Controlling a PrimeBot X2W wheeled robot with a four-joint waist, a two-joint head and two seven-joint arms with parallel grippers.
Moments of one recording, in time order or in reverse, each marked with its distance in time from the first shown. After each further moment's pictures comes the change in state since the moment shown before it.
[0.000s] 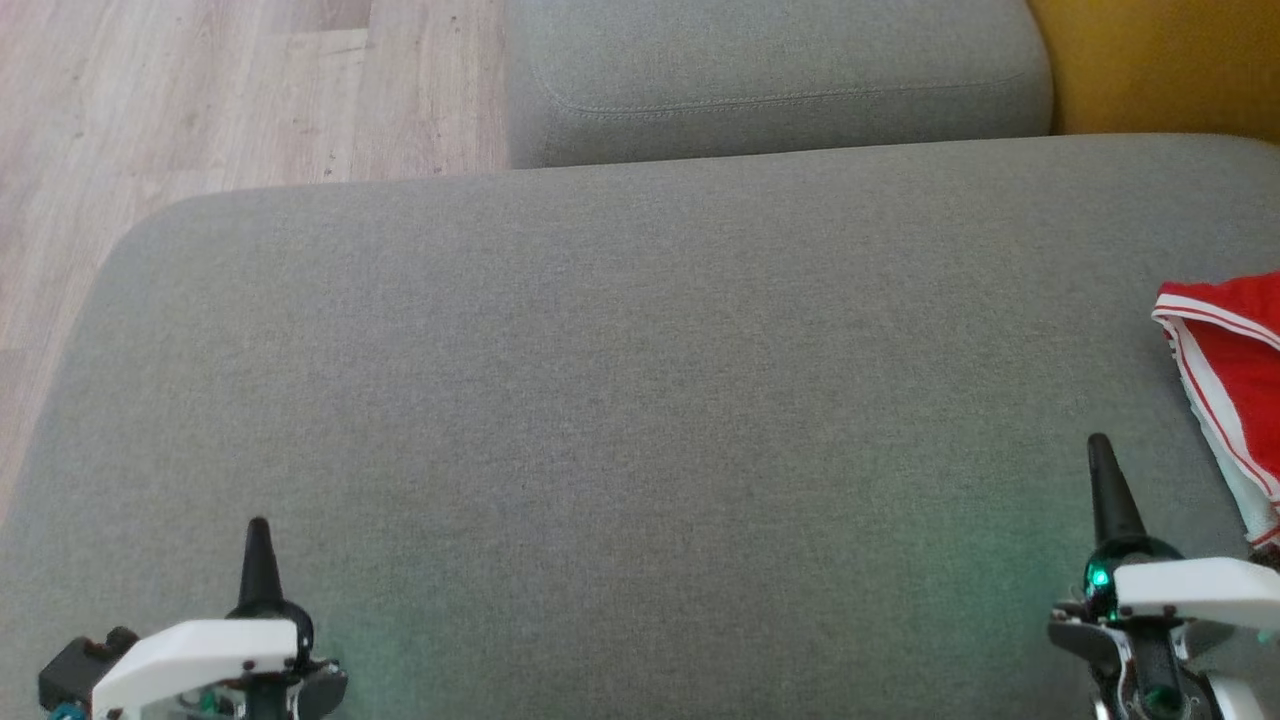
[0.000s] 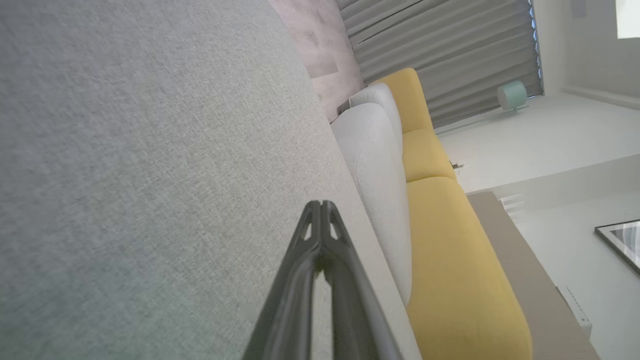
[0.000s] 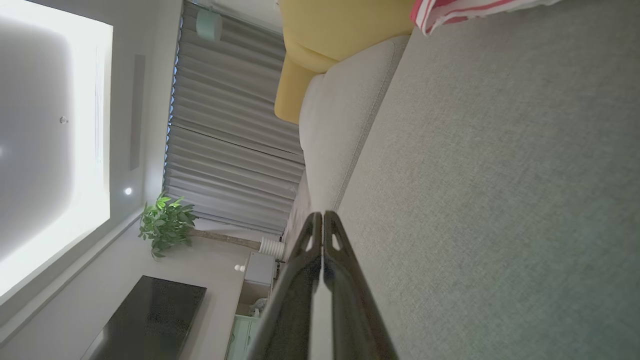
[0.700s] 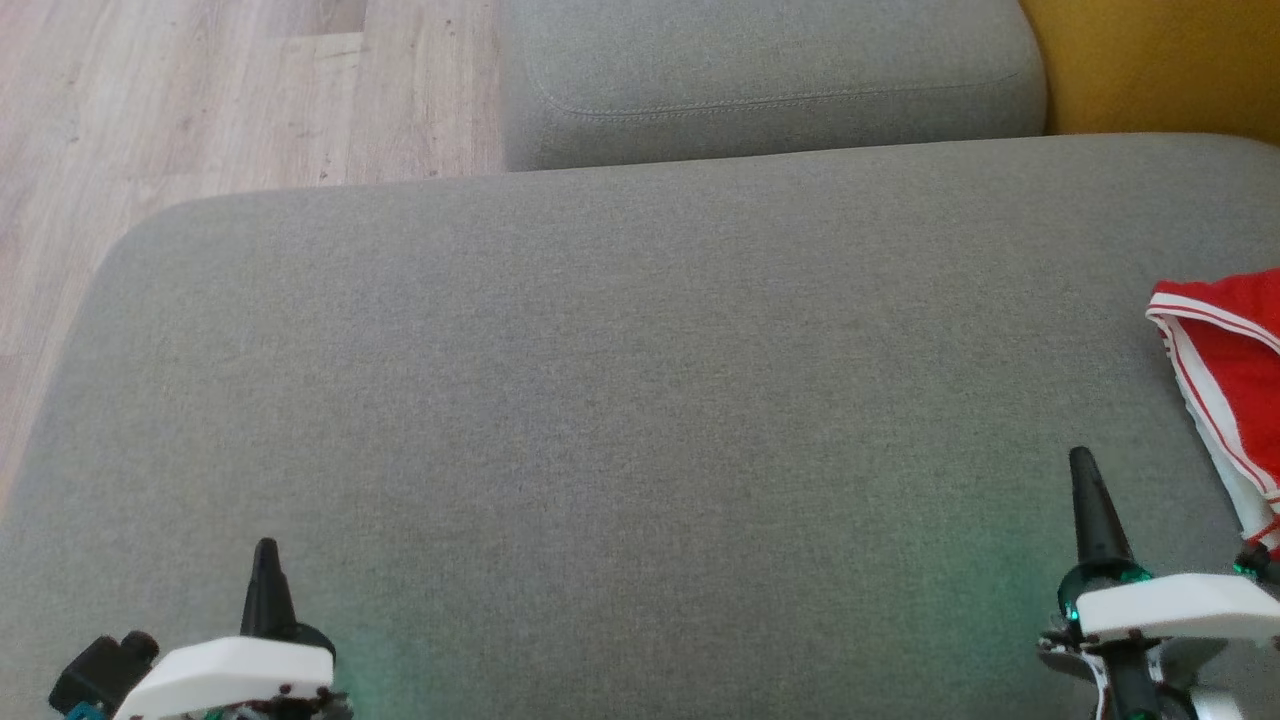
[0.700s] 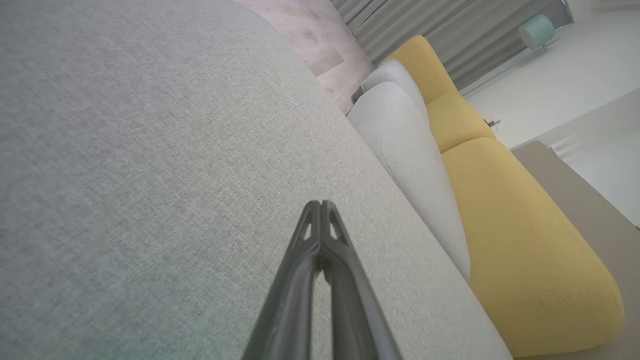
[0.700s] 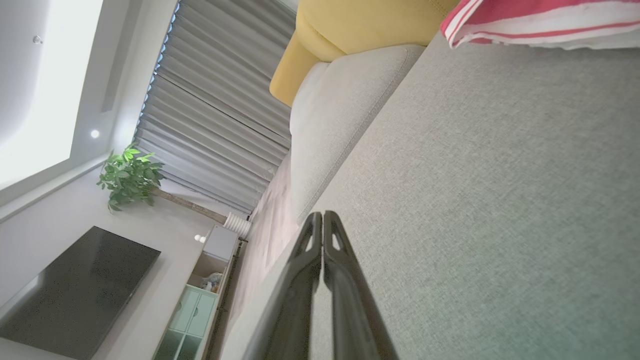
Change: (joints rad) left arm 0.032 0.016 -0.040 0.004 0.225 0.036 -0.047; right arm 0.043 0.000 0.026 -0.046 -0.228 0.000 -0.019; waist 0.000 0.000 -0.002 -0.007
